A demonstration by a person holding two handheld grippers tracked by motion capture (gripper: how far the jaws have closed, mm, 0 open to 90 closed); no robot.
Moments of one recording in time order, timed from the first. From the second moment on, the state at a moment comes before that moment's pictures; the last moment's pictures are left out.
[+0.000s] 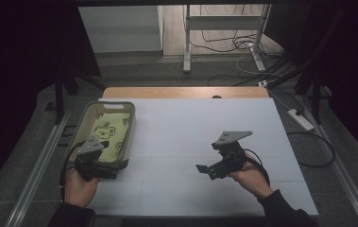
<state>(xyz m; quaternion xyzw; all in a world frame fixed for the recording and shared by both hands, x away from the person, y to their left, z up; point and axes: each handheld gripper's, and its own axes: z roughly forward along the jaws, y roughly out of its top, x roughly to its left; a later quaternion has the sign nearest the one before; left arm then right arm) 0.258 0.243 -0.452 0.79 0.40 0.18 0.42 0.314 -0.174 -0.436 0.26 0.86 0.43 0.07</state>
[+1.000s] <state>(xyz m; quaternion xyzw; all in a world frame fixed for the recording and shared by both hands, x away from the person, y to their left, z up) 0.240 0.253 -0.457 0.79 0.42 0.18 0.41 0.300 -0.220 -0.436 0.30 0.84 0.43 0.08</state>
